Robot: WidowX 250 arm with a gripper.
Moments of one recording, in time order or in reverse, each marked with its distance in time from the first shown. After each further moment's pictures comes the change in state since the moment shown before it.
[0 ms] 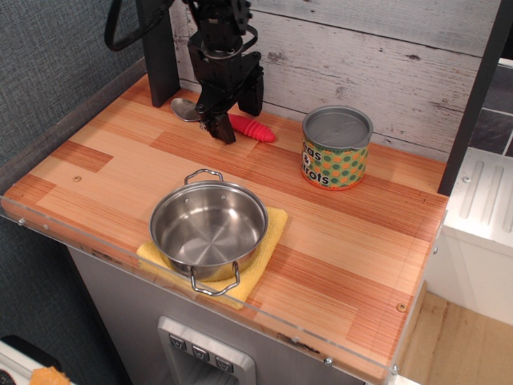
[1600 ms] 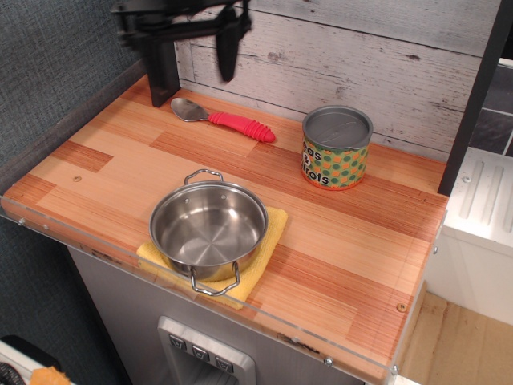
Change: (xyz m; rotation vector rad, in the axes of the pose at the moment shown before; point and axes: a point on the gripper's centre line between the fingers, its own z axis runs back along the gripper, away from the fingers) arm -0.023 0.071 0.144 0.169 0.153 -0.756
